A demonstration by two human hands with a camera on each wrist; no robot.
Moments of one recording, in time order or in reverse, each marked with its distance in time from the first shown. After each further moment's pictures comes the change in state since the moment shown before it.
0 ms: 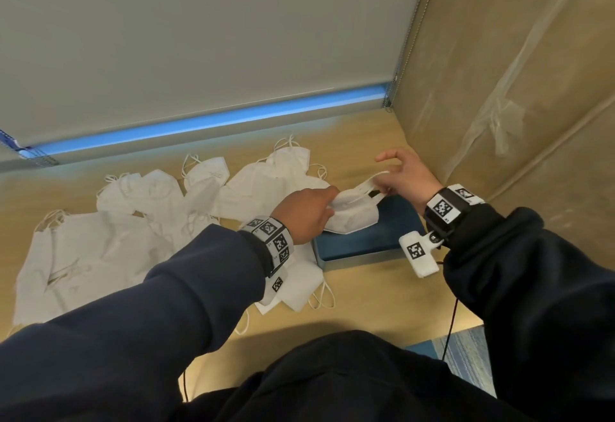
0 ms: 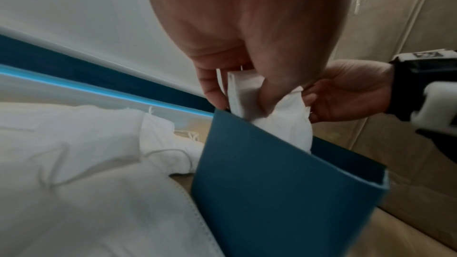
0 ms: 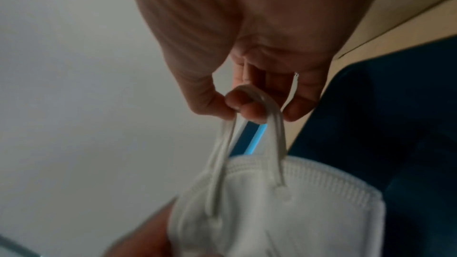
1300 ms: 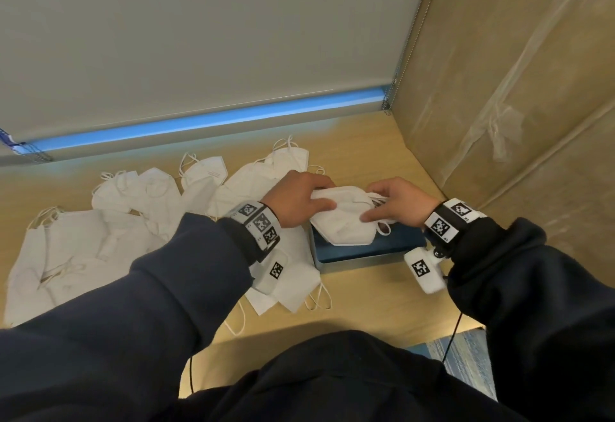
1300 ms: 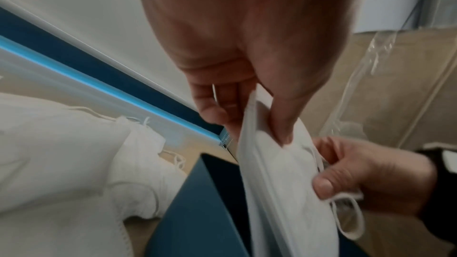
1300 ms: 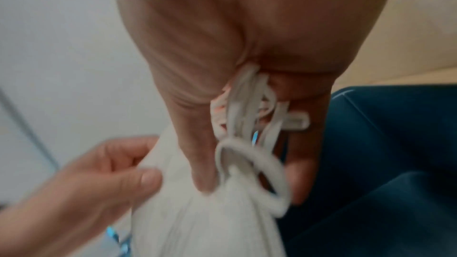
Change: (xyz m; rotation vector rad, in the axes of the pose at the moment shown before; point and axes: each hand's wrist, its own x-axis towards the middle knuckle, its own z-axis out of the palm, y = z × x) left_hand 0.005 -0.011 -0.031 -0.296 0.040 -0.026; right_hand -0.011 0.012 0.005 -0.384 -0.322 -0.061
